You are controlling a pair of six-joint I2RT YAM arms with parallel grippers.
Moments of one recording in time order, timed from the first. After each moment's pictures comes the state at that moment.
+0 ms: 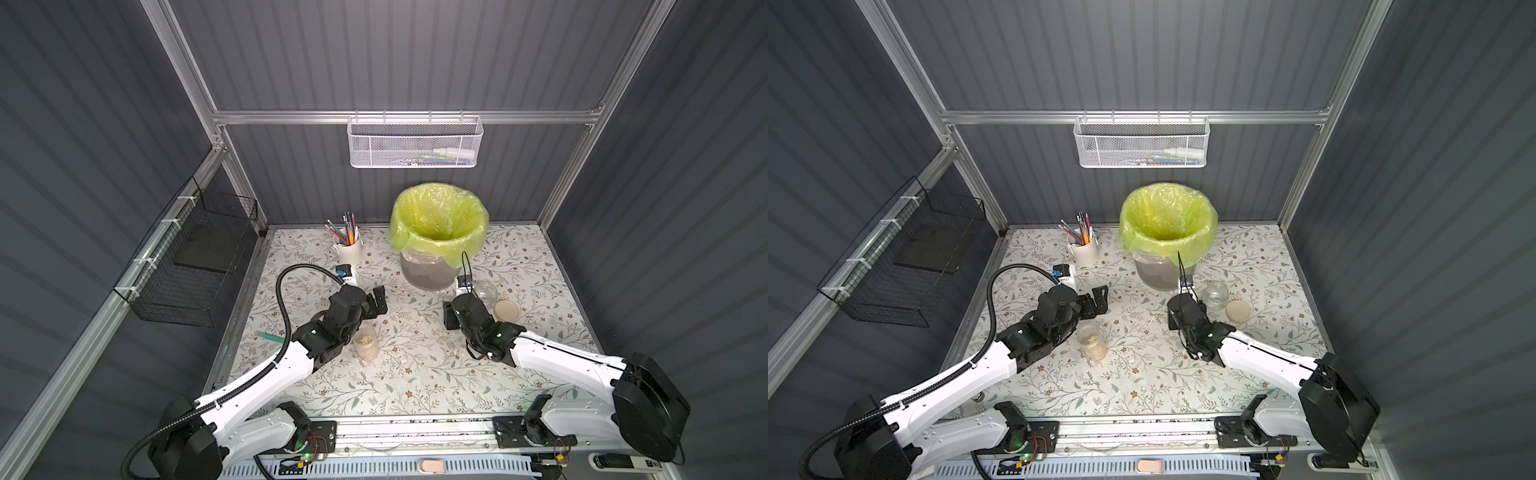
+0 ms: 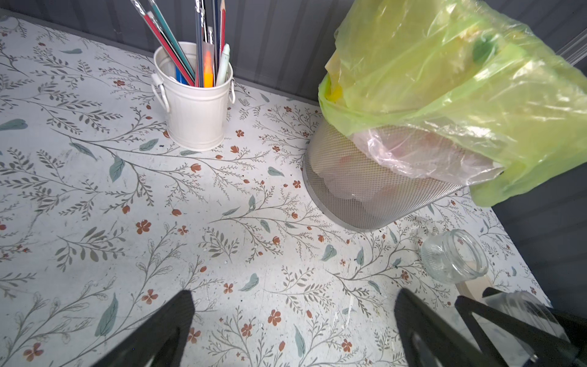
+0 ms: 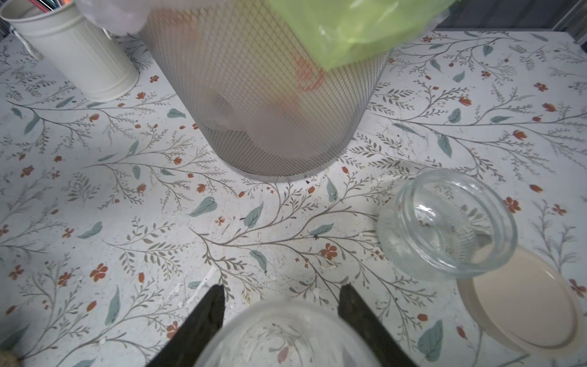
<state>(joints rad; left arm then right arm) -0.75 1.10 0.75 -0.15 -0.36 -0.59 0.76 1.26 0.61 -0.02 0.51 0.40</state>
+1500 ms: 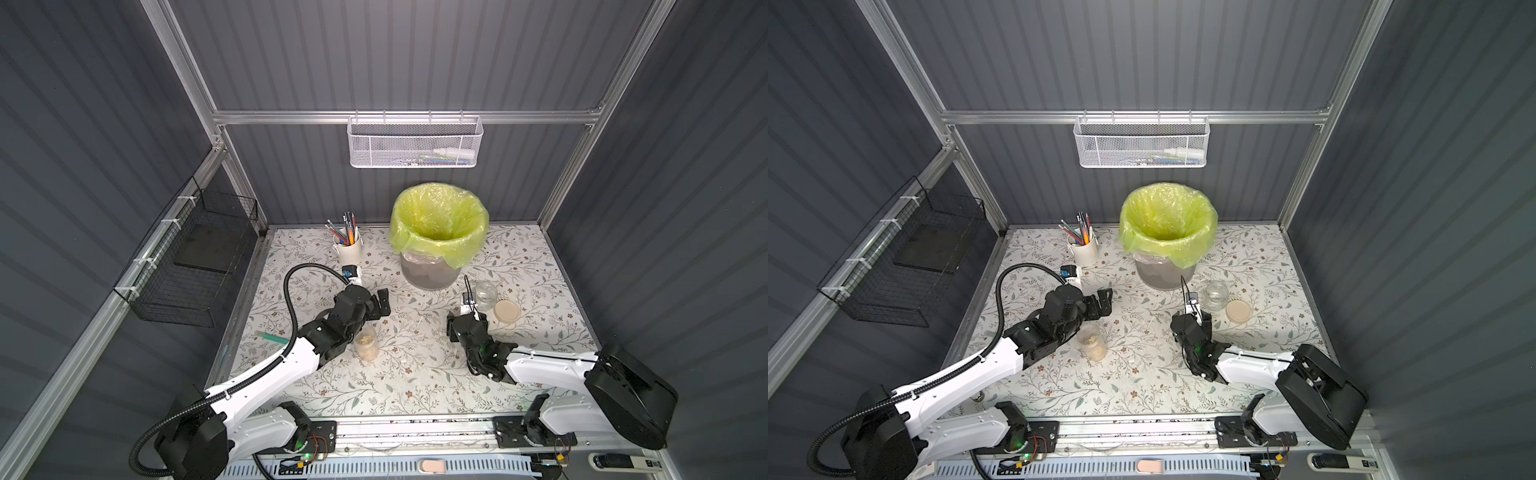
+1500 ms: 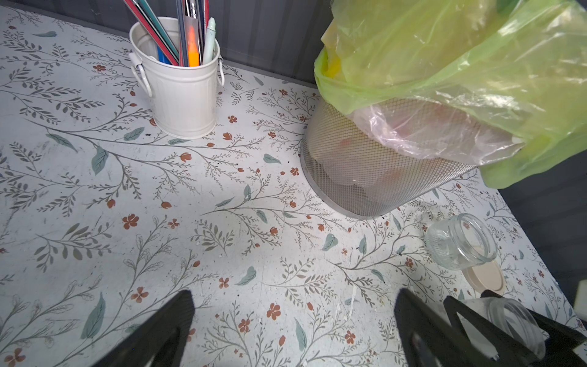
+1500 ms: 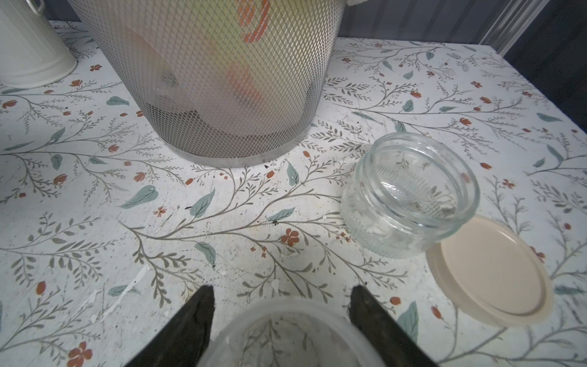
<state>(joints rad) -0.75 1.14 0.75 -0.13 -0.33 -0.58 0.81 1.34 0.40 0.31 0.68 0.38</state>
